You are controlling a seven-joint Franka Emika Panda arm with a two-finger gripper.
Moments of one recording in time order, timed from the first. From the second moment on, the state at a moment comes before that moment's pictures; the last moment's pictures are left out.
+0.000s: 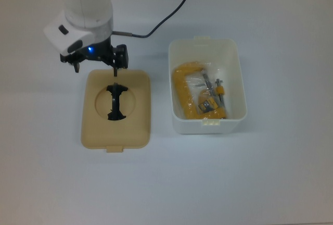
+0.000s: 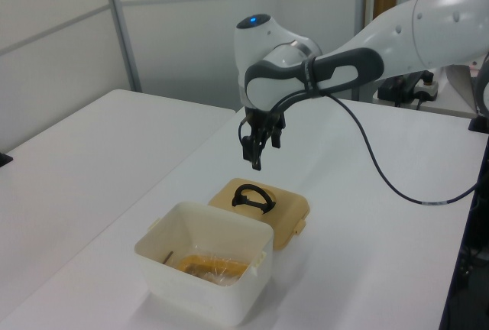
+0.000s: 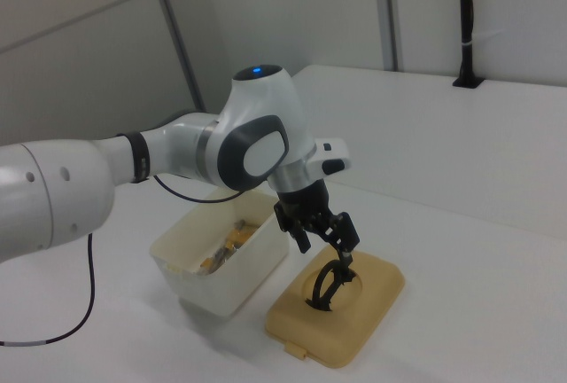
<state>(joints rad) -0.03 0.30 -0.01 -1.64 -0.12 1.99 -0.01</state>
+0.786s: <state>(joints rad) -0.01 0.39 0.00 -1.64 -0.08 2.08 -0.02</state>
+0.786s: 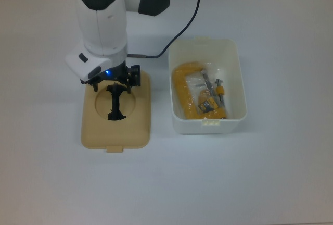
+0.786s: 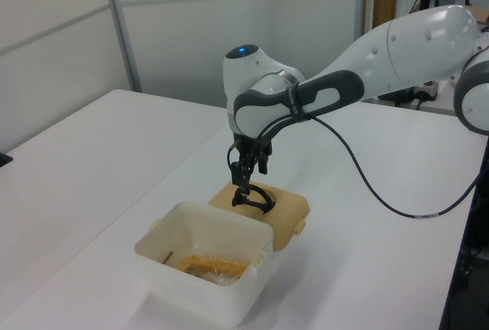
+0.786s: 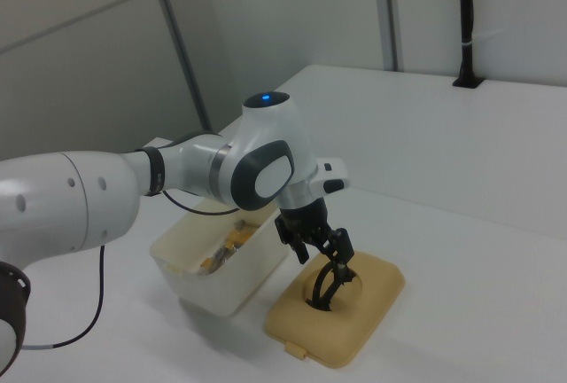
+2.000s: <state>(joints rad) -0.01 0.41 0.00 -1.63 -0.06 2.08 -0.07</state>
